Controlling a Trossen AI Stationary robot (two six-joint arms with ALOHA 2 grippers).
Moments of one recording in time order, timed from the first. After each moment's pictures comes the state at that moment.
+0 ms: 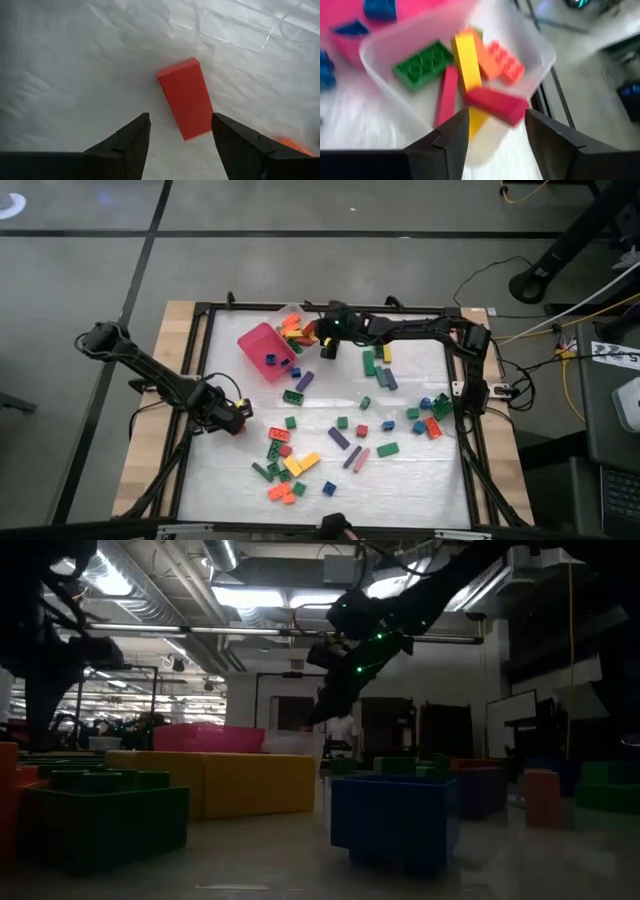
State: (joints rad) left arm -0.47 1.16 0.59 -0.83 -0.09 -2.38; right arm -0.39 1.97 1.35 -0.05 0.13 -0.47
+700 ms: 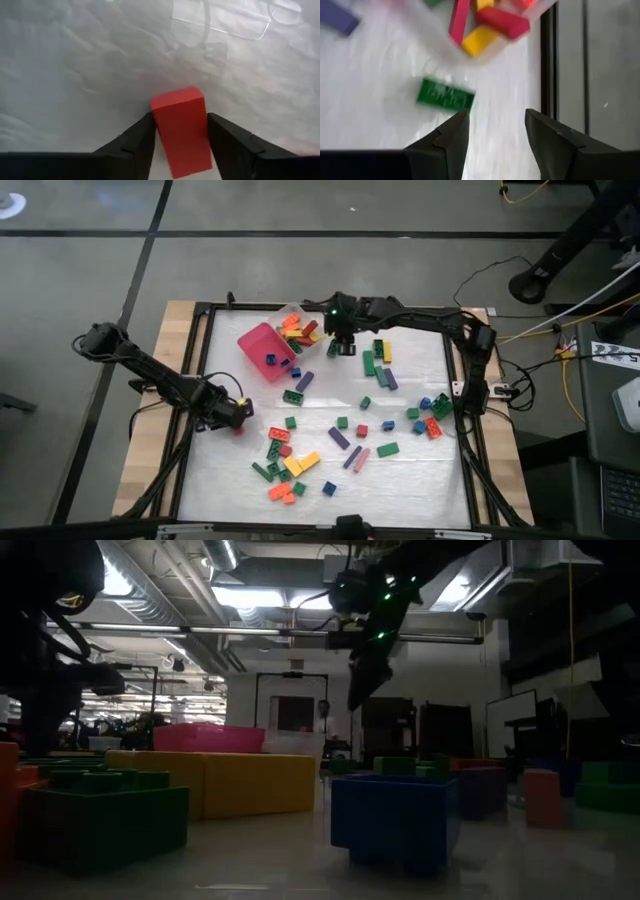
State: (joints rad) left arm -0.41 1.15 0.46 -0.69 -0.06 -2.25; right arm -0.41 1.91 1.60 -0.75 0.16 -0.51
